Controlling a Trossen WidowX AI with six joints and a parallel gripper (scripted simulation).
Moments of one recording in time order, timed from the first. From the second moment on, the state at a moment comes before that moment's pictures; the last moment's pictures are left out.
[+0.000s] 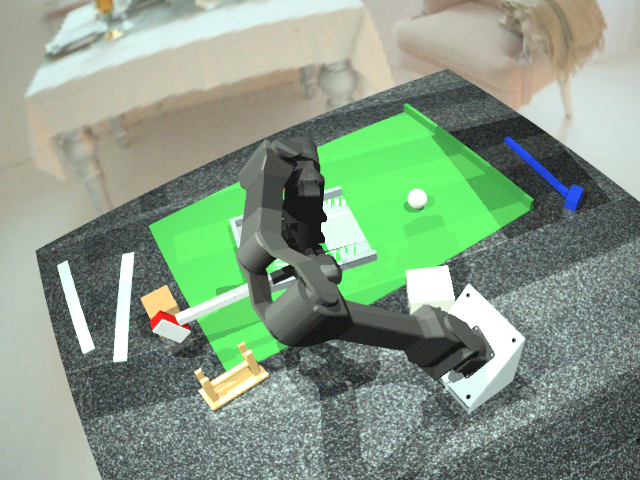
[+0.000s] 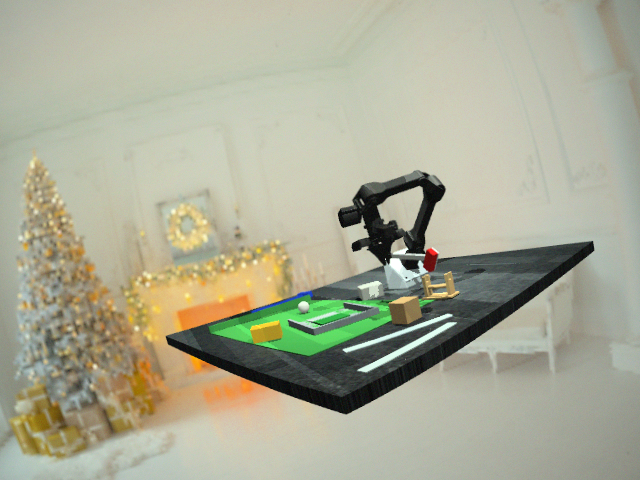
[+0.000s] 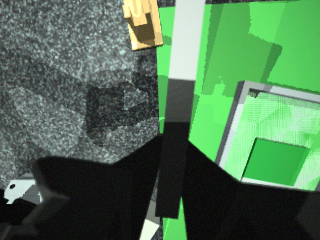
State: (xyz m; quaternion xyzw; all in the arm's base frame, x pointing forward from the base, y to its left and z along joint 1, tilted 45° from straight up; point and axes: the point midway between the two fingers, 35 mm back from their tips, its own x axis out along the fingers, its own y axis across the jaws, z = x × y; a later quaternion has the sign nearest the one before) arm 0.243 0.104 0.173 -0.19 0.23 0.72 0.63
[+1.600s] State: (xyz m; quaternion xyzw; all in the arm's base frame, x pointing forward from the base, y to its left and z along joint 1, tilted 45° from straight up) arm 0.224 -0.161 -0.046 0.23 0.70 0.28 0.62
